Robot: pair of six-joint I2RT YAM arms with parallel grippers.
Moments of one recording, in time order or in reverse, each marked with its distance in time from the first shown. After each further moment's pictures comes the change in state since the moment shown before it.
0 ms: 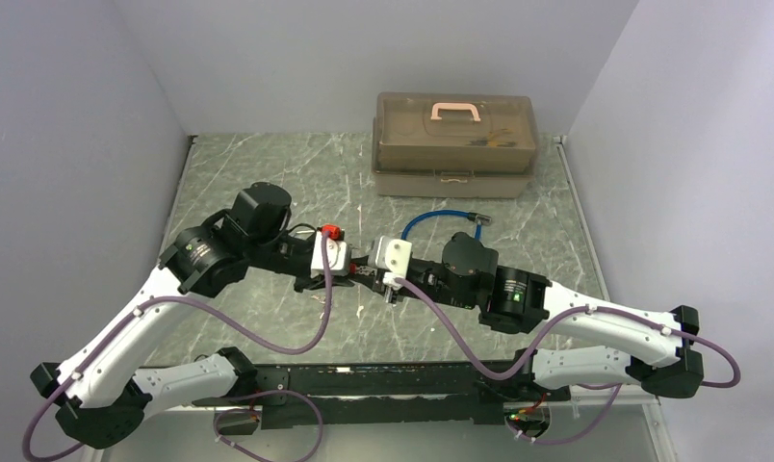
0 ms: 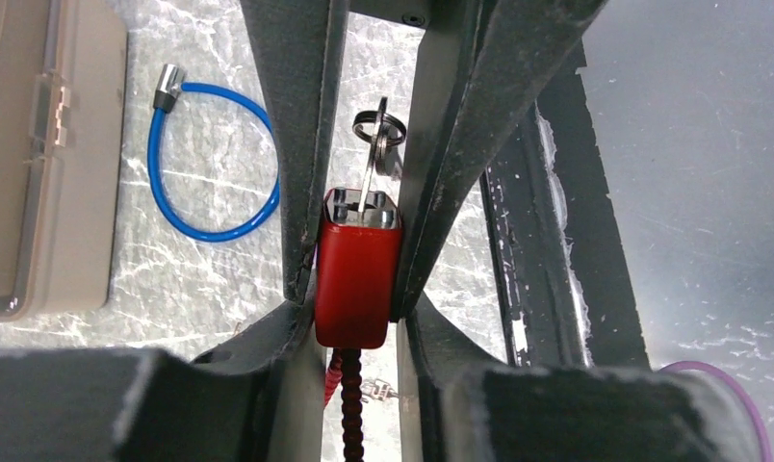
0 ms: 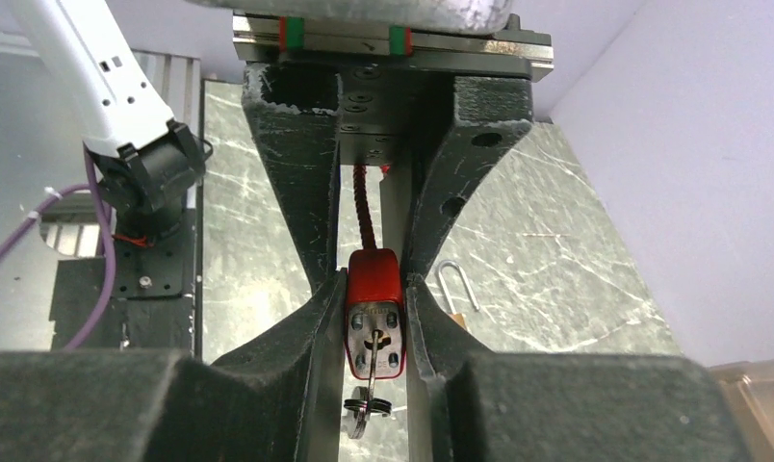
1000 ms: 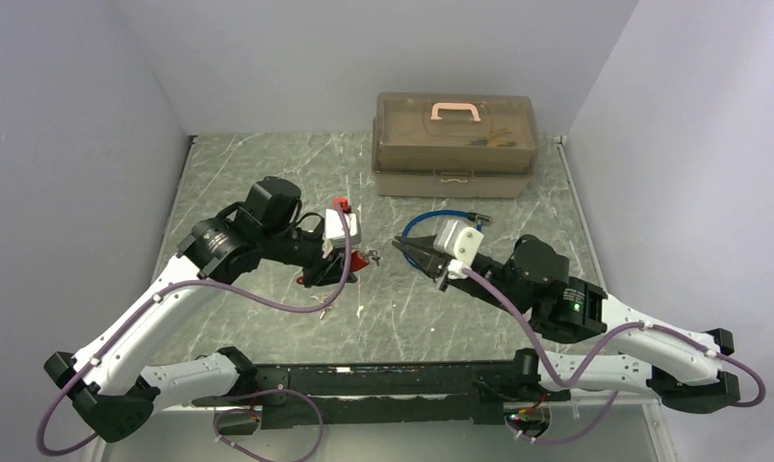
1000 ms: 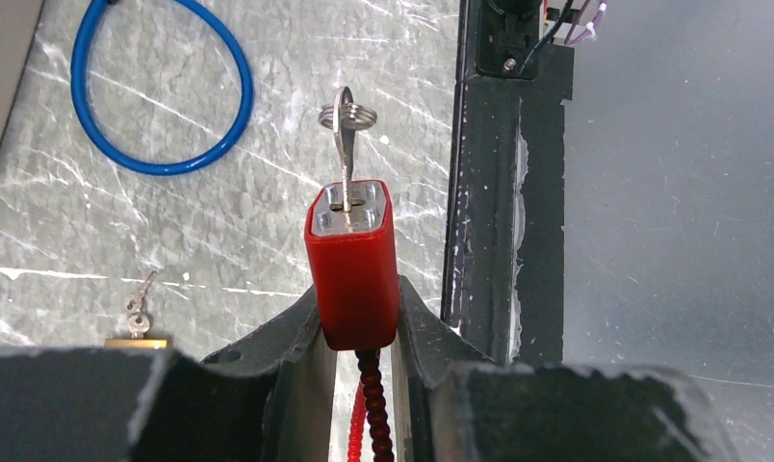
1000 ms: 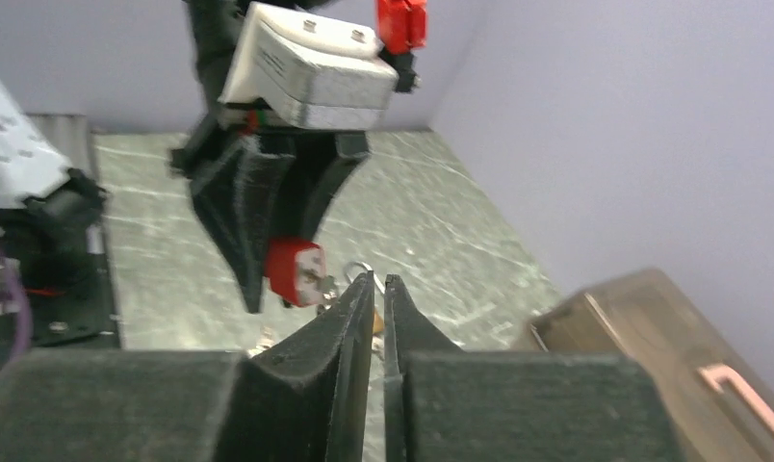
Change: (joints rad) left arm 0.054 0.037 -0.037 0.038 -0.021 -0.255; right arm -0.014 -0.219 0.002 -0.060 0.146 -0.018
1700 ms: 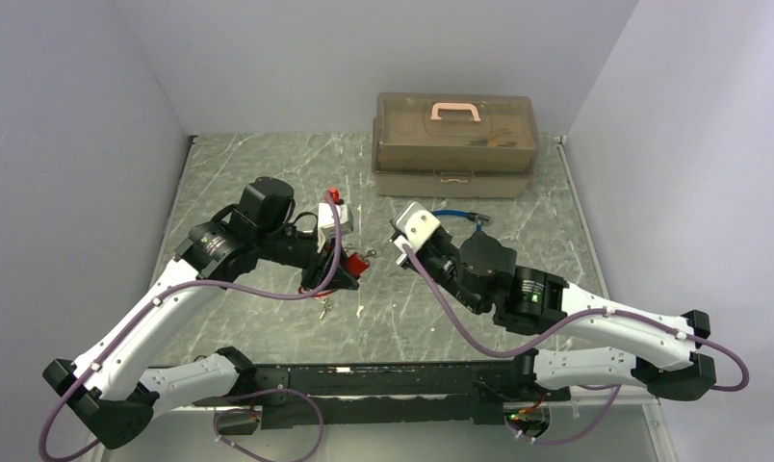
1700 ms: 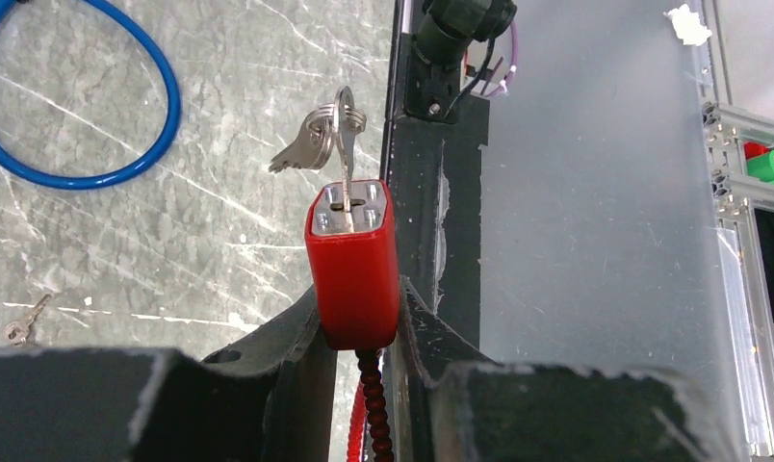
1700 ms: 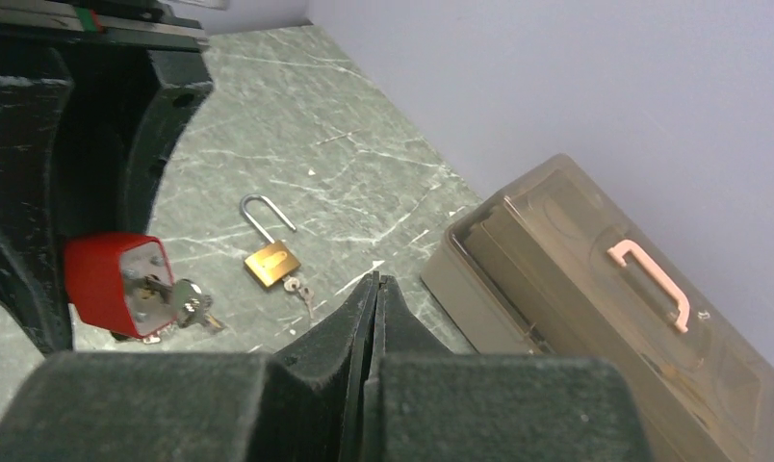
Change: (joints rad) left arm 0.048 -0.016 -0.054 0.064 0.148 -0.179; right arm 0.011 0.164 0.028 -0.007 0.407 -0.016
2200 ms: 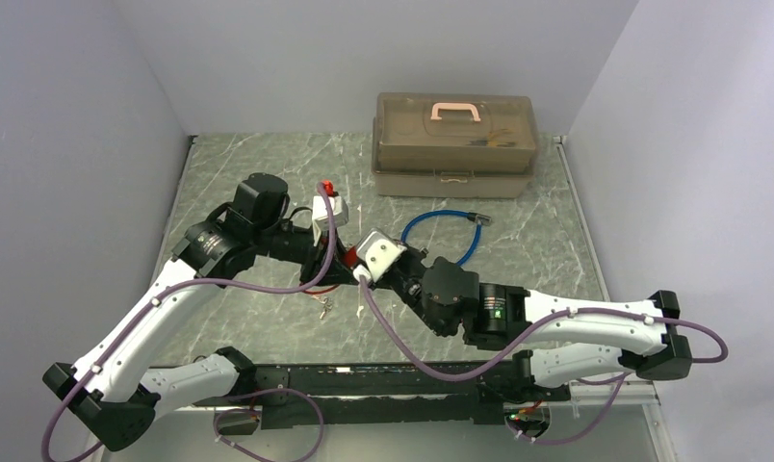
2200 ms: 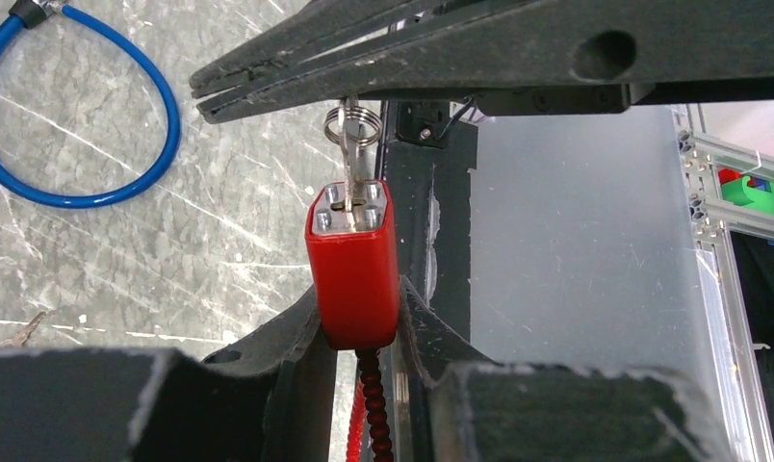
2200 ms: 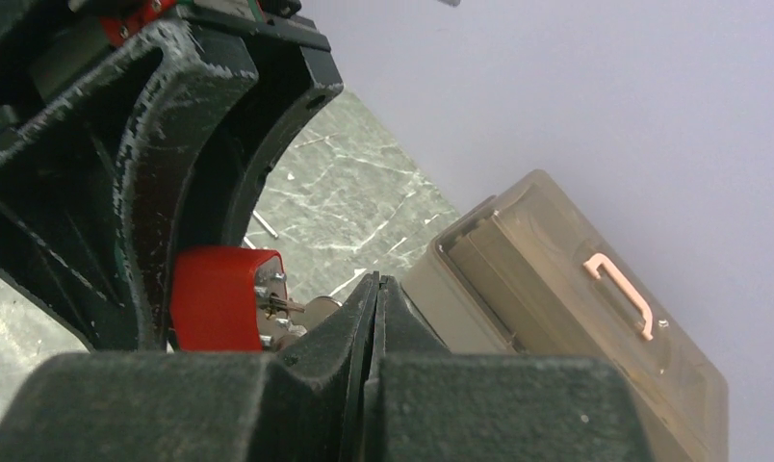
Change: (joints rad) left arm 0.034 -0.005 -0.002 0.055 0.058 -0.057; right arm 0.171 0.129 -0.017 0.168 0.225 -0.119
